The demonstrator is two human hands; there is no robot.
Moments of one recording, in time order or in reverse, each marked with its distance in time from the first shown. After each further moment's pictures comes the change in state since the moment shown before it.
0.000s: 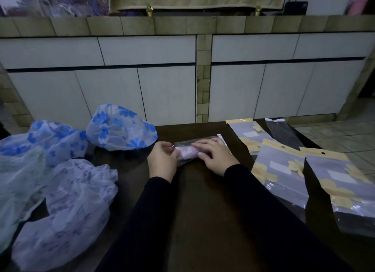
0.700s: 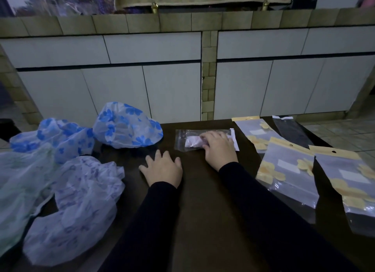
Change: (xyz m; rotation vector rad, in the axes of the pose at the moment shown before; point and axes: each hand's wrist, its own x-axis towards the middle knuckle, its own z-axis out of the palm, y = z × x) left_hand -0.004 -0.021 -0.006 0.945 -0.065 0.054; right_hand 0.017 -0.012 0.017 -0.297 0.220 0.052
